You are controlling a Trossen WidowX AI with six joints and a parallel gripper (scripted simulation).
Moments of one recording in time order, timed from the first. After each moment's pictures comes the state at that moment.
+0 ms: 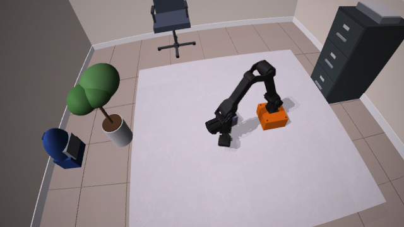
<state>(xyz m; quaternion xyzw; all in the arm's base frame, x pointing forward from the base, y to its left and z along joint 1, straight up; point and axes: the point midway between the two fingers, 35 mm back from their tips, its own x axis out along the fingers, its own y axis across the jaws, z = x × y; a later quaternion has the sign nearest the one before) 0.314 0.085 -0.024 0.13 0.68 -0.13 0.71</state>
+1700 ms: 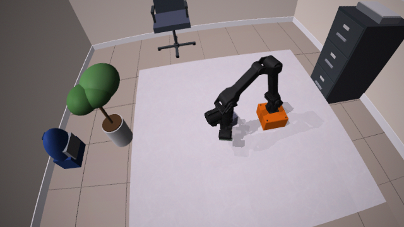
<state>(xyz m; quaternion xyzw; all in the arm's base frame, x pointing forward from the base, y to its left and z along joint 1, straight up) 0.308 0.085 0.050 0.13 0.69 -0.13 0.70</state>
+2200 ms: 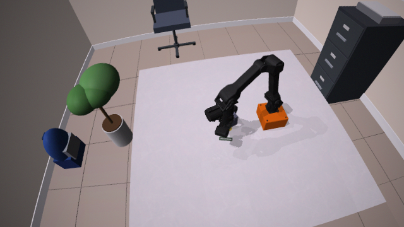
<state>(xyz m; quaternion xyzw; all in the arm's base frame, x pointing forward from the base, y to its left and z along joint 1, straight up) 0.307 0.083 0.067 0.21 0.67 -0.20 0.69</state>
